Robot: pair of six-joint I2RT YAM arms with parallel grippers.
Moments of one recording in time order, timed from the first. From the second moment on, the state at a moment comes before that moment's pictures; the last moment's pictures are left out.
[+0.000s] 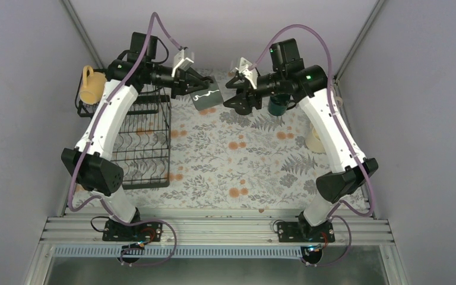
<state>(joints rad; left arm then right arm) -0.26 1.71 1.97 -0.97 1.15 0.57 0.45 1.69 2.04 -1.10 -0.82 -0.65</state>
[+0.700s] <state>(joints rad) -0.28 1.67 1.87 -0.79 1.18 0.48 0.50 1.69 2.00 -1.04 -0.82 -0.63</state>
